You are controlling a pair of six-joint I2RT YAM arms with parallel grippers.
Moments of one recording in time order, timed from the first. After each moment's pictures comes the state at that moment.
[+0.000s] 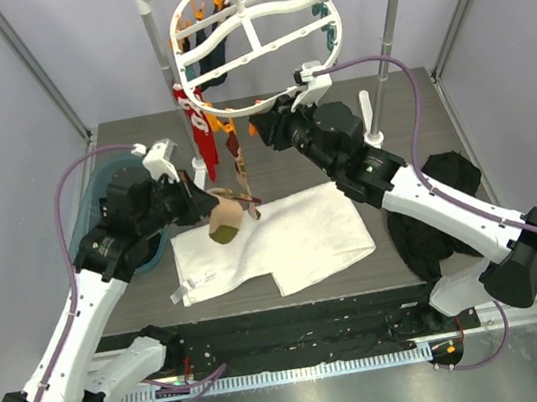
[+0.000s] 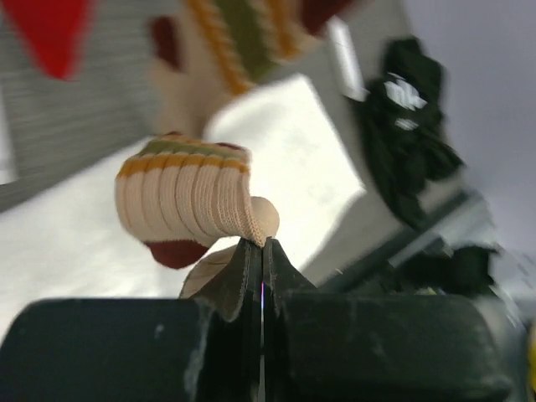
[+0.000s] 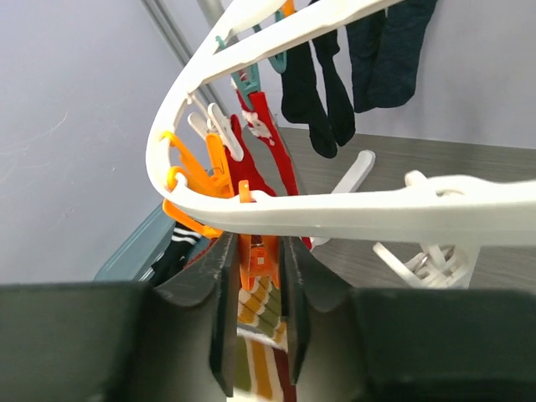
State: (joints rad) left arm -0.44 0.93 1.10 -0.61 0.34 -0.47; right arm 0.80 1.38 1.37 0.06 0.26 0.37
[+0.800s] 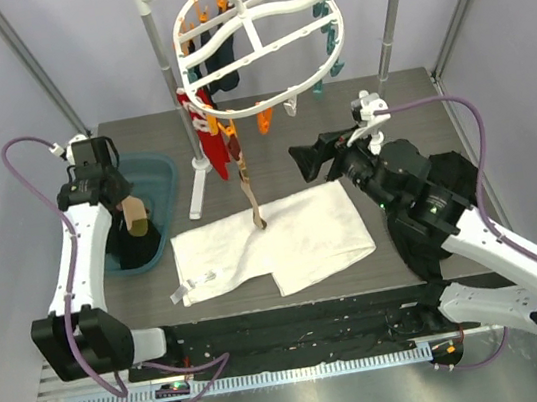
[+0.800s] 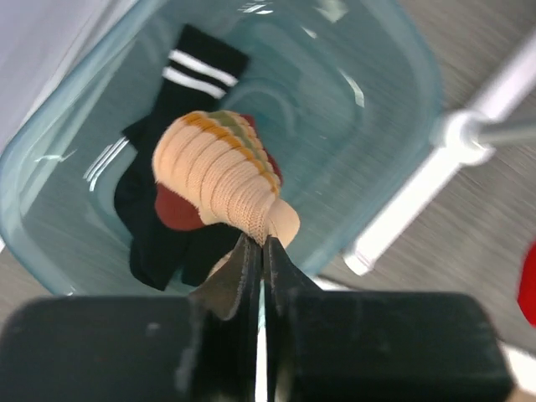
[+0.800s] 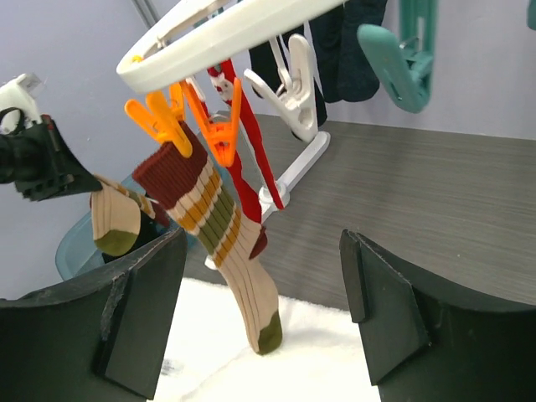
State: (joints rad) left arm 0.03 1.31 1.30 -0.75 -0.29 -0.45; right arm 0.79 0.99 1.04 0.01 0.28 0.29
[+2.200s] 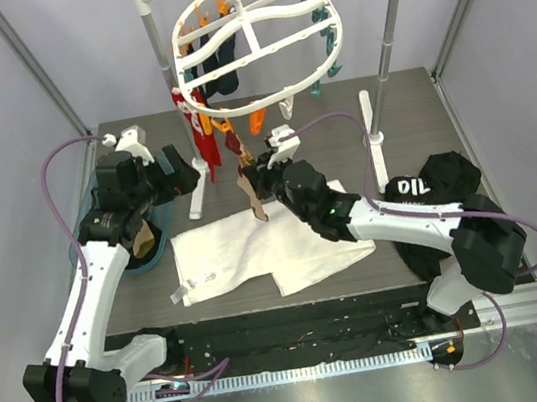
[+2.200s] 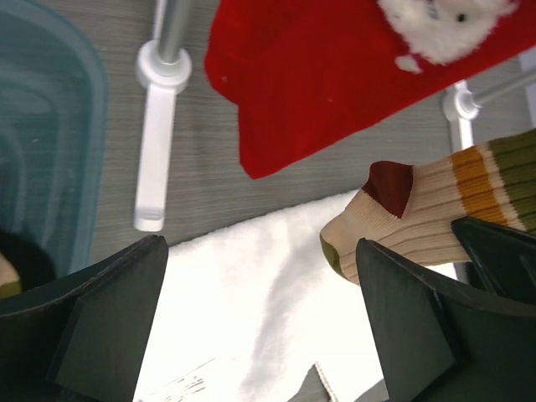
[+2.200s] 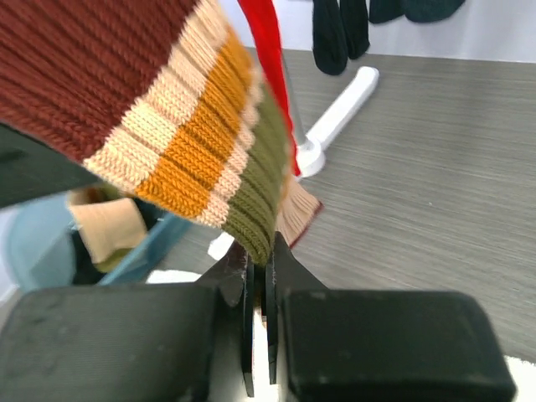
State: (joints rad) left arm -0.18 1.10 1.10 -0.50 0.12 -0.39; right arm 0.94 1.53 1.00 0.47 0.39 0.31
